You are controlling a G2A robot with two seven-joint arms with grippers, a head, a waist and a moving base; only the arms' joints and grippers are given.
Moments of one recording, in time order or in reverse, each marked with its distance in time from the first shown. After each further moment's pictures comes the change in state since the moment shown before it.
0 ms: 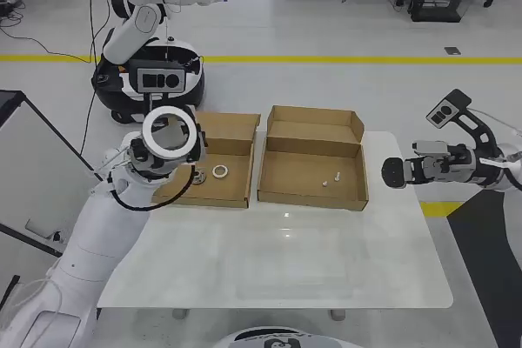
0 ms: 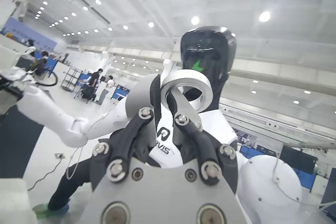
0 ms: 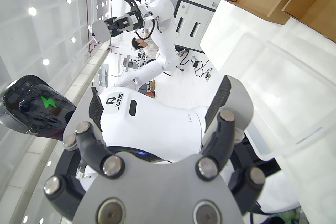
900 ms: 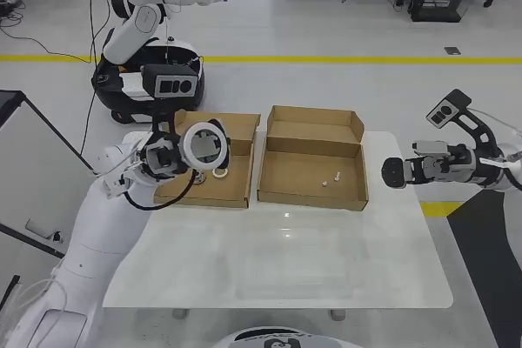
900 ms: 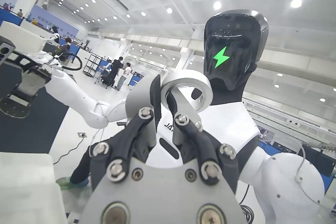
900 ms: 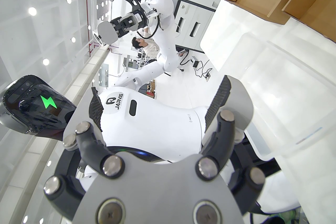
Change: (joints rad) left arm 0.006 -0.038 -0.048 0.024 0.227 0.053 -0.028; right arm 0.000 0.000 0.000 0.000 0.000 0.000 0.000
